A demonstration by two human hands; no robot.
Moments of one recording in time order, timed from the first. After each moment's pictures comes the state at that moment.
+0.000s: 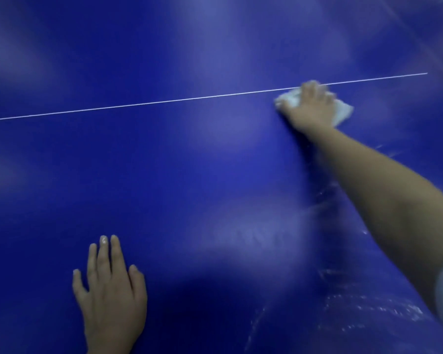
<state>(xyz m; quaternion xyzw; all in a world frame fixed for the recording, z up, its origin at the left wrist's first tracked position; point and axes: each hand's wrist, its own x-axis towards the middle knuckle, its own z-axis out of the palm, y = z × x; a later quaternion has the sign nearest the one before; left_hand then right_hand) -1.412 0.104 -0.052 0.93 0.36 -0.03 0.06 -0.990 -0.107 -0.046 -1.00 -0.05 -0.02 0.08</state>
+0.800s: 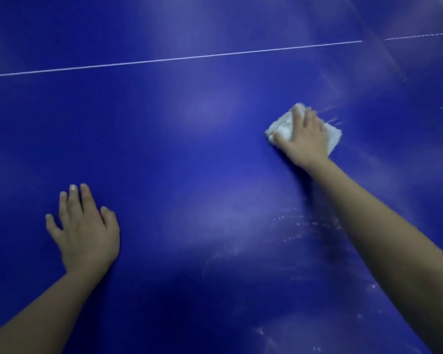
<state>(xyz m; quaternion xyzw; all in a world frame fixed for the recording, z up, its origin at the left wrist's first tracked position) -1.412 0.104 -0.056 0.94 0.34 0.02 0.08 -1.157 -0.221 -0.037 -0.99 -0.08 0.03 0.12</state>
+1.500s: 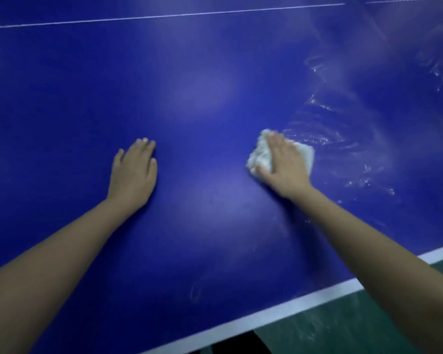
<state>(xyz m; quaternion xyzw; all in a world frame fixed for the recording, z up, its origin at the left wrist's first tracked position) -1.491 0.082 -0.025 0.98 0.10 -0.01 0.18 -1.402 -0.218 -0.030 -0.97 -0.19 0.05 0.15</state>
